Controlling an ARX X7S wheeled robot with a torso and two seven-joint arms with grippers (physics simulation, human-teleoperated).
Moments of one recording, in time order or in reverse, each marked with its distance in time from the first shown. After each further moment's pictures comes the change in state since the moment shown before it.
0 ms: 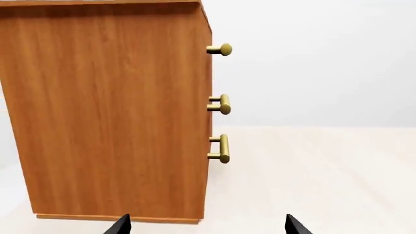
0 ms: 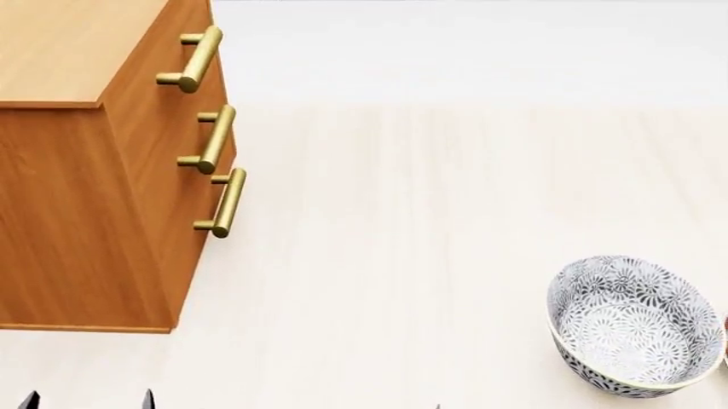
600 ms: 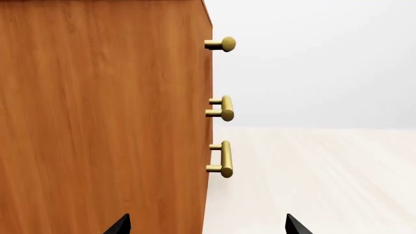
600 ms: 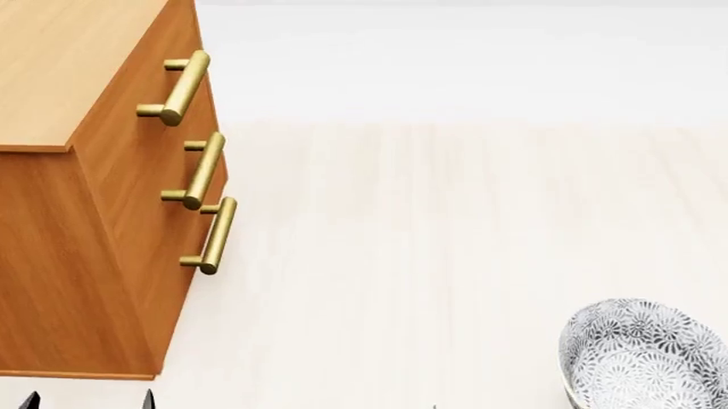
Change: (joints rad) left arm -0.008 -0.015 0.018 -0.002 -0.012 -0.011 -0.025; right arm 0.007 0.012 -0.022 0.010 -0.021 -0.001 0.024
